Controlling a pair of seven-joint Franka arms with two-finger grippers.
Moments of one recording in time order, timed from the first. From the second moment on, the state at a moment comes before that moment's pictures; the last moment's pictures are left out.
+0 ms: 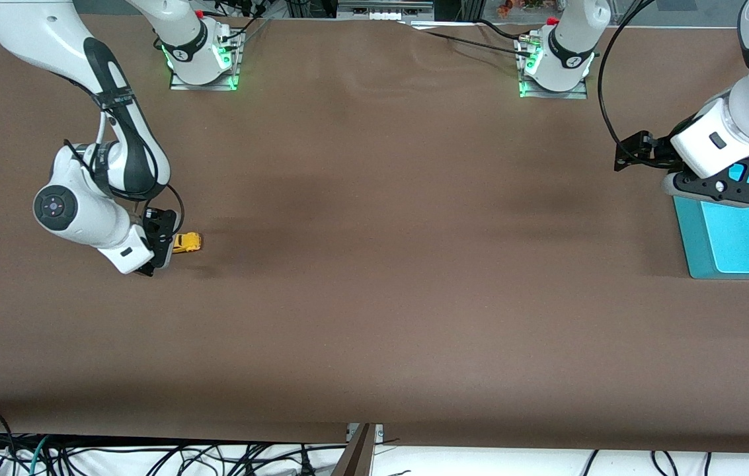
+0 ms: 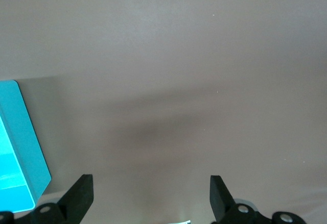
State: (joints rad) left arm -0.11 0.05 0.02 -1.65 -0.06 1.54 0.07; right arm 0.09 0.43 -0.04 -2.00 0.01 2.36 -1.42
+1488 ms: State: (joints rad) left arm -0.11 0.05 0.02 -1.65 -0.06 1.54 0.07; right arm 0.02 0.42 -0.04 -2.15 0.02 2.58 -1.61
